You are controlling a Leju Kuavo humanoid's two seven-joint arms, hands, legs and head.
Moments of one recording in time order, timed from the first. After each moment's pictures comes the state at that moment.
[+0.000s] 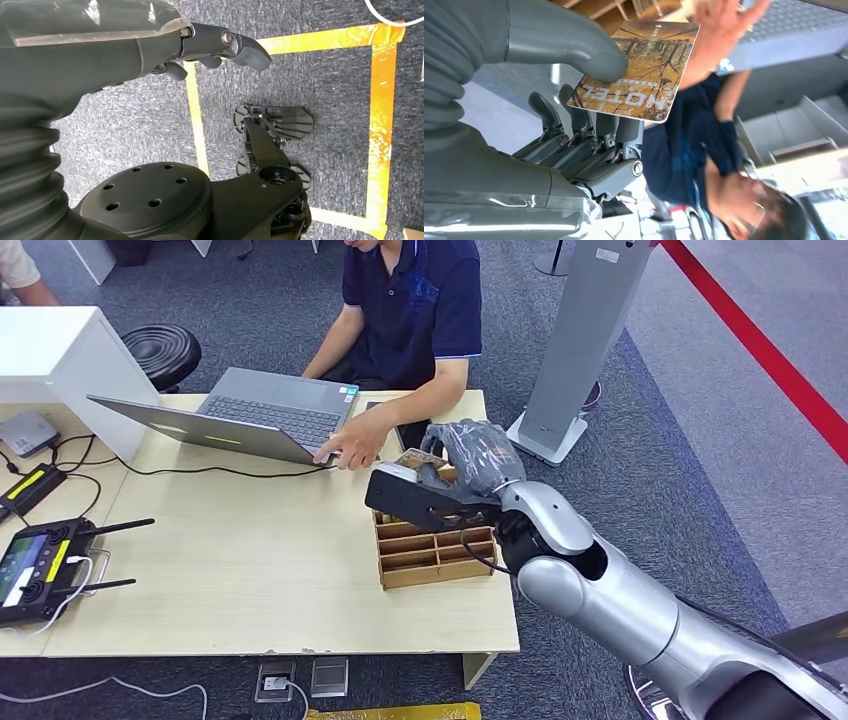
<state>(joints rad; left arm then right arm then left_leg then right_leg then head) -0.11 0.07 -1.31 -0.20 1.32 0.23 -0.05 -0.78 -0.24 0.93 -1.58 0.56 0.07 0.60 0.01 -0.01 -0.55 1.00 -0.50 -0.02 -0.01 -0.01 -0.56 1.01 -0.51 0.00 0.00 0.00</state>
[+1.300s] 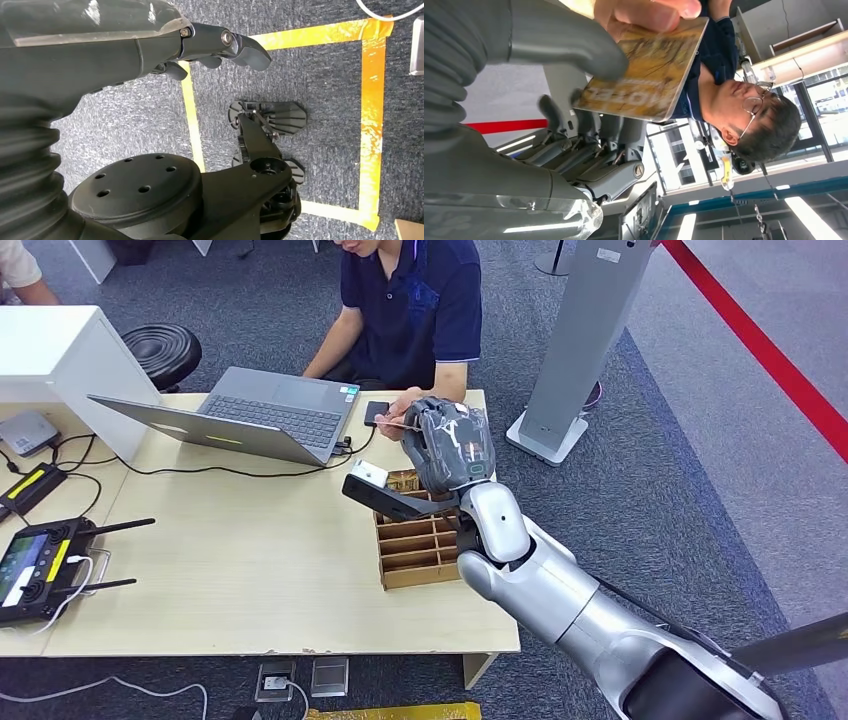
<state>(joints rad) -0.13 0.06 -1.31 -0.20 1.32 0.23 -0.04 -0.79 0.00 0.94 -1.04 0.99 -0.45 0.38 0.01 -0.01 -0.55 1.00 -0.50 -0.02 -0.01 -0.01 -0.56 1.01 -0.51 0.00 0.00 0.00</state>
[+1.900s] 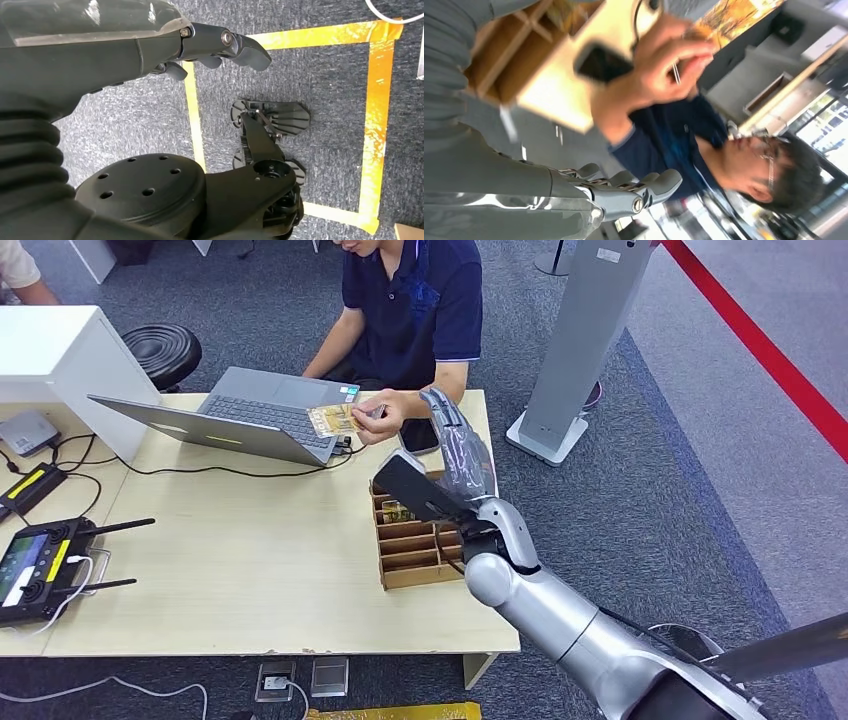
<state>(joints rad) -0.12 0.06 -1.31 -0.20 1.36 0.24 -0.05 -0.69 -0.01 0.87 -1.09 0.41 -0.47 0.15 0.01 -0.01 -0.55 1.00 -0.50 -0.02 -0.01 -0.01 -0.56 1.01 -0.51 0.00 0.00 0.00</state>
